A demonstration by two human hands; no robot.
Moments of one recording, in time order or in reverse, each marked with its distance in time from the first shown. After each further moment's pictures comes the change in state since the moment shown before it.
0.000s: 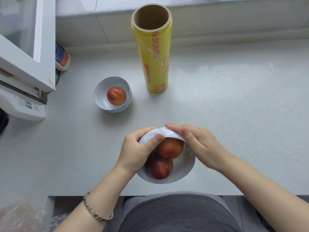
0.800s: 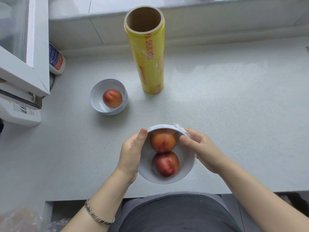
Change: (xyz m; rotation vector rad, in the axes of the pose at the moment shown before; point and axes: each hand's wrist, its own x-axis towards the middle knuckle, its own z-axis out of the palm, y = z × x) left_hand -0.003 -0.008 0.006 -0.290 0.037 -0.307; right_hand -0.012 0.024 0.002 0.639 0.019 0.349
